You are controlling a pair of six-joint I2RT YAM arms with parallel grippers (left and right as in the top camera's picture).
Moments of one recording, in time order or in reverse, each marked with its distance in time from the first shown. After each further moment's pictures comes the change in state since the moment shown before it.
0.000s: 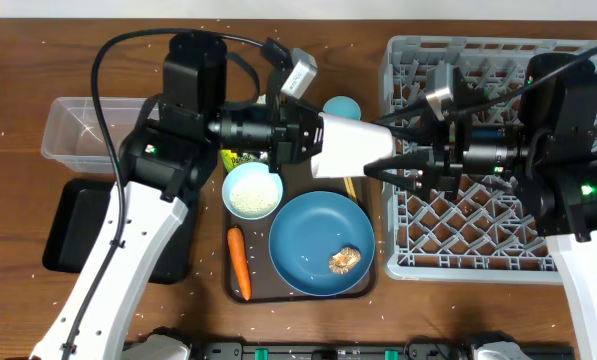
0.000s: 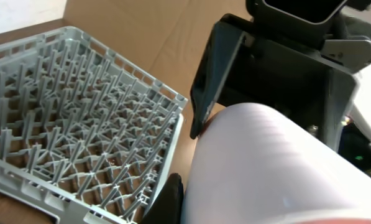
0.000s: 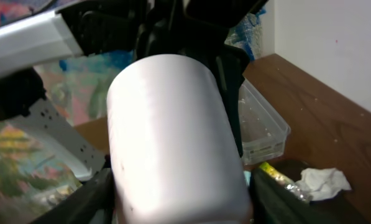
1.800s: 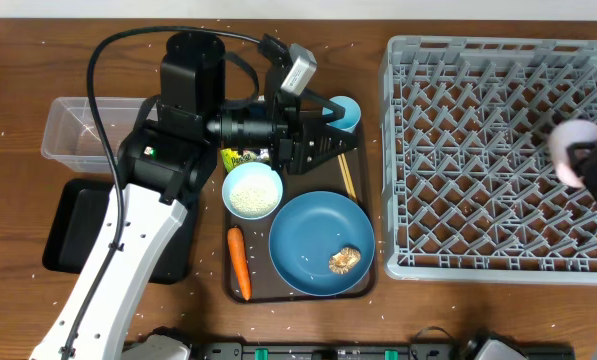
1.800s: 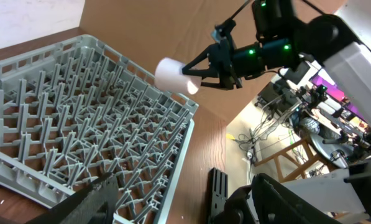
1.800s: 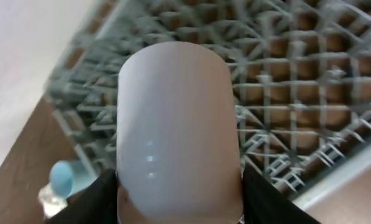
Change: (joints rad) left arm -0.002 -0.008 0.000 0.024 -0.056 -0.005; right arm -0.745 0.002 0.004 -0.429 0.974 0.703
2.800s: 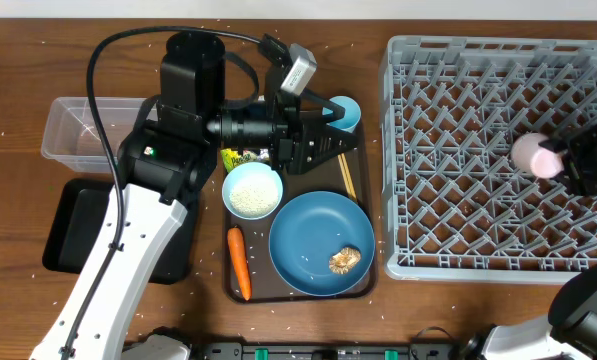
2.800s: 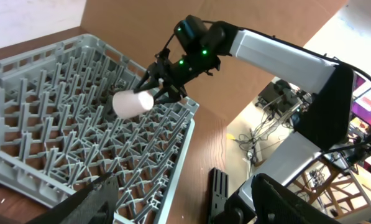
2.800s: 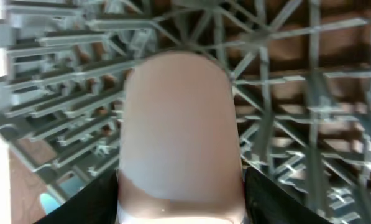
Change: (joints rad) left arm 0.000 0.000 0.000 -0.008 -0.012 0.000; right arm 0.001 0.467 0.000 0.163 -0.148 0.082
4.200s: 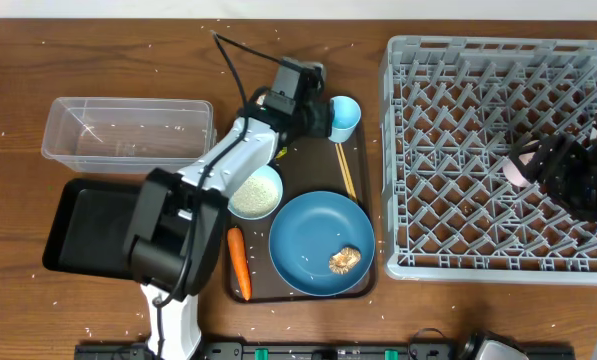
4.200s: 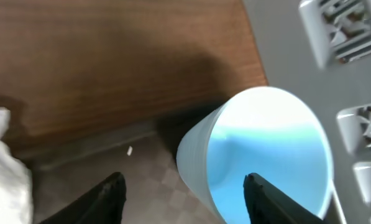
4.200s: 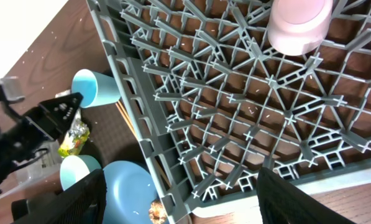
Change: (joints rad) left arm -0.098 0.648 0.000 0.187 -0.957 -0.139; right arm 0.178 -0.474 0.028 -0.303 0.014 -0.250
